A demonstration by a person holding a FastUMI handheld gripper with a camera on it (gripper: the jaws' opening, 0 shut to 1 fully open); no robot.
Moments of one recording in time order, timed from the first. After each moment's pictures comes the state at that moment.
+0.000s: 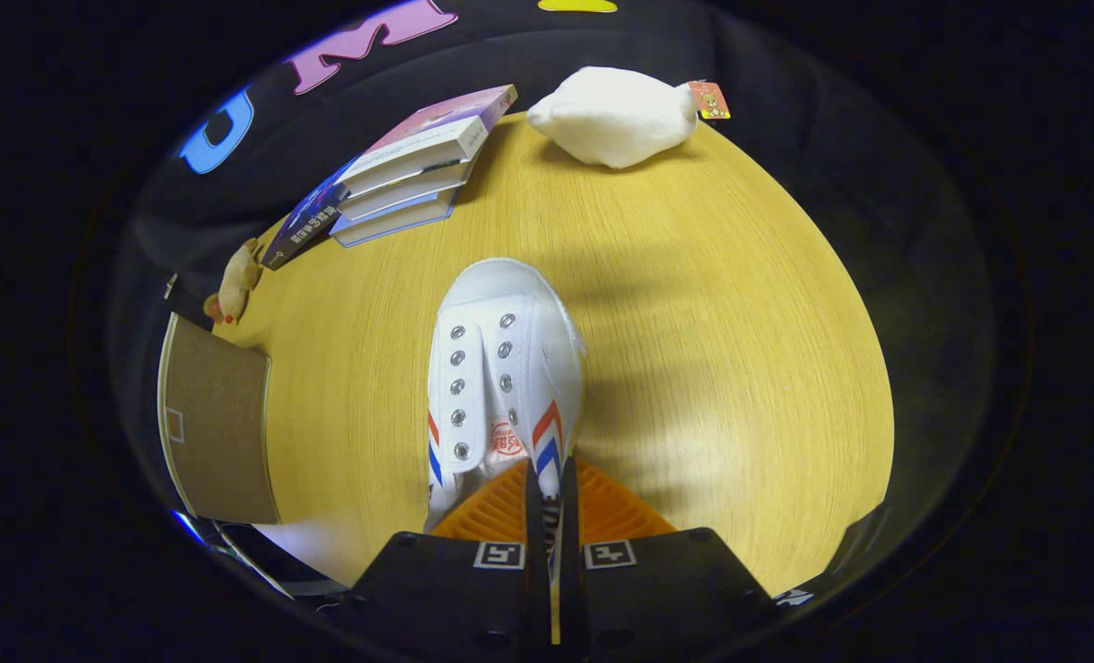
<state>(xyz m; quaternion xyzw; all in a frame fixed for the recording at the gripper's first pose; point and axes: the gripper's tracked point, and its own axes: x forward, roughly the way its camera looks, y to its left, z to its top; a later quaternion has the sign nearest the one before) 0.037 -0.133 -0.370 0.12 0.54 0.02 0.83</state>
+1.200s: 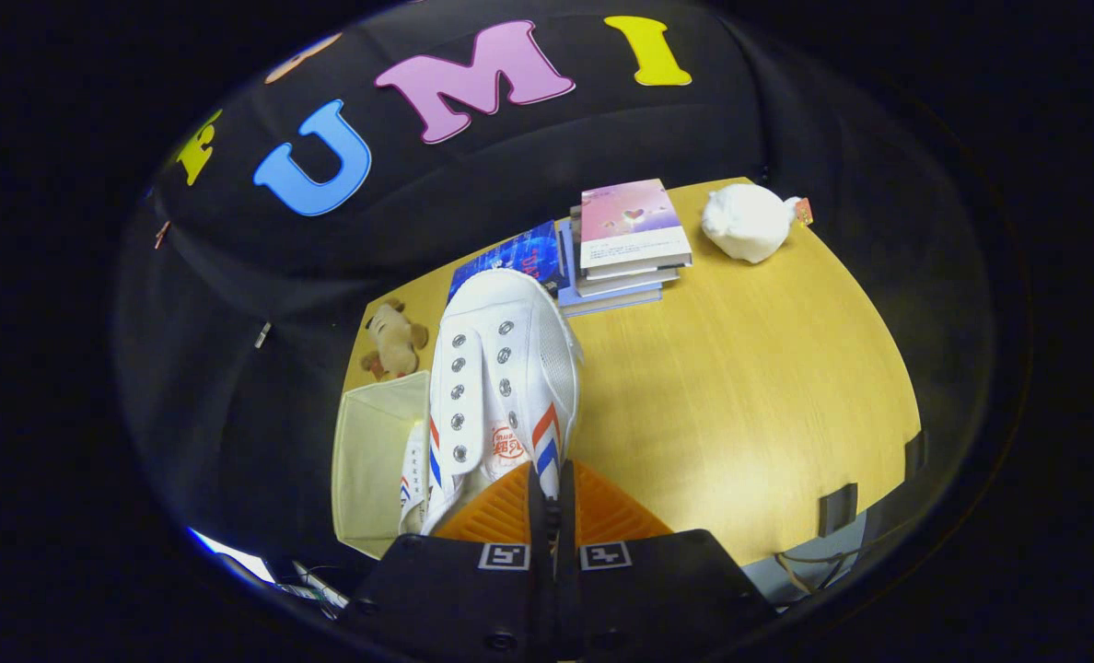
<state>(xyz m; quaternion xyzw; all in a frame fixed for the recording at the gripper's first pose) 0.009 0.099 -0.149 0.19 0.46 0.07 0.87</state>
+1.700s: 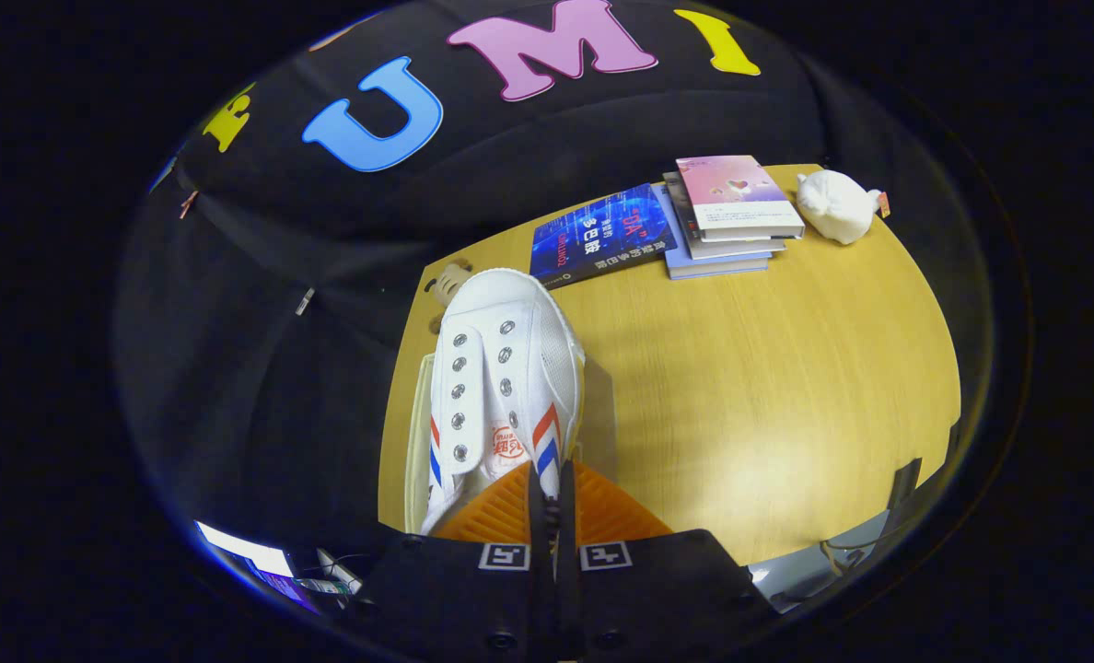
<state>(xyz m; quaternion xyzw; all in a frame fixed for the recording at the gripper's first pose) -0.007 0.233 -0.154 0.18 0.48 0.14 0.84</state>
